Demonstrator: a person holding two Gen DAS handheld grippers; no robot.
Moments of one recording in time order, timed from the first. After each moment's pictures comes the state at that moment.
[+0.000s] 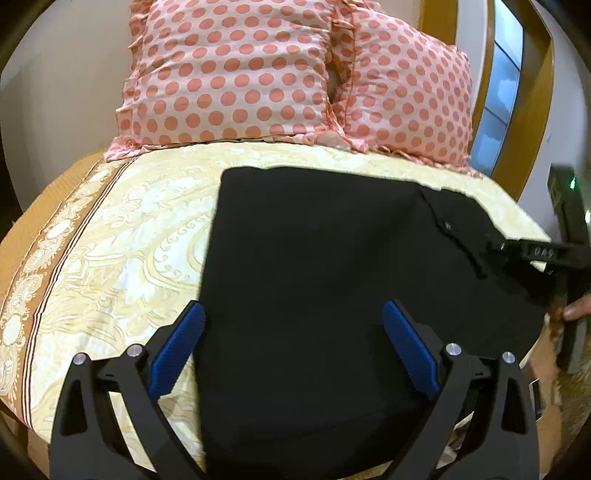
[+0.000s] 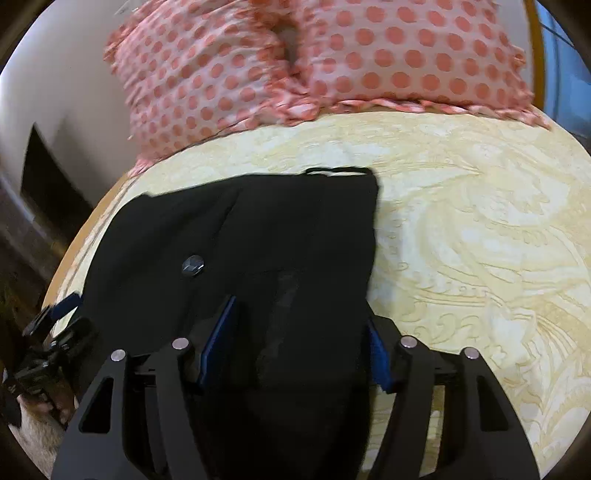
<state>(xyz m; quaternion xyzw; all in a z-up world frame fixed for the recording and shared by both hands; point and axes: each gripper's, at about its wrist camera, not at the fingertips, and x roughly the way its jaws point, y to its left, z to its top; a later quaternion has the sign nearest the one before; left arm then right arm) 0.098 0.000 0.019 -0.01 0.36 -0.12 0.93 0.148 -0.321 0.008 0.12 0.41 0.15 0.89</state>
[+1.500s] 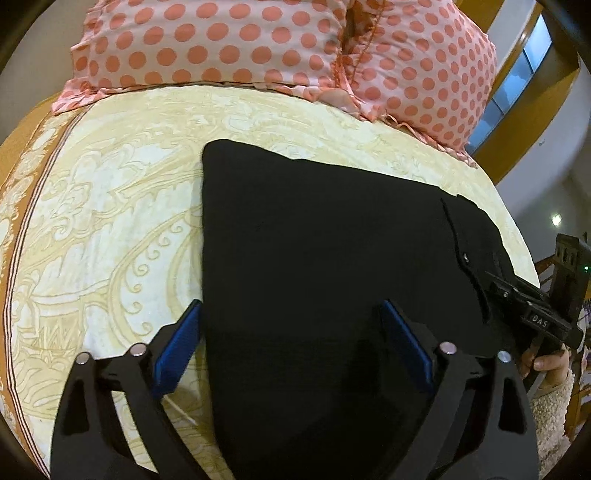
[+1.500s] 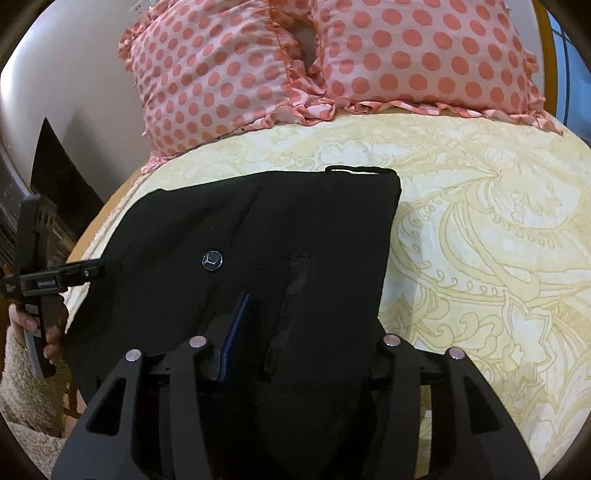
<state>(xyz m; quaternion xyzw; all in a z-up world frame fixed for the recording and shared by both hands) 0.189 0.013 0.014 -0.06 0.49 -0.19 0.85 0.145 -0.306 0.008 0.10 0.40 0.18 0.89</state>
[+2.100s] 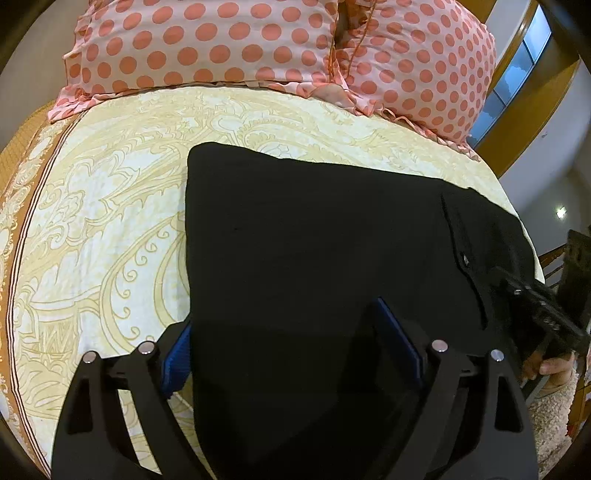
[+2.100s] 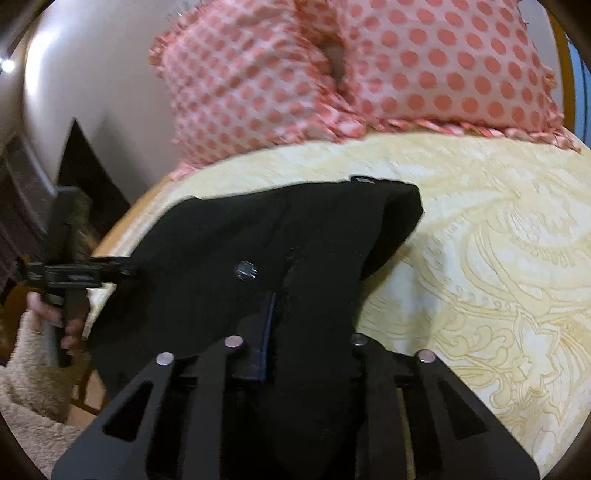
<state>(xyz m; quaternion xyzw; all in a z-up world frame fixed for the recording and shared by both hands) 0.190 0.001 0.019 -0.04 0.50 -0.18 0.85 0.134 -0.304 0.021 0.11 0.36 0.24 0.89</state>
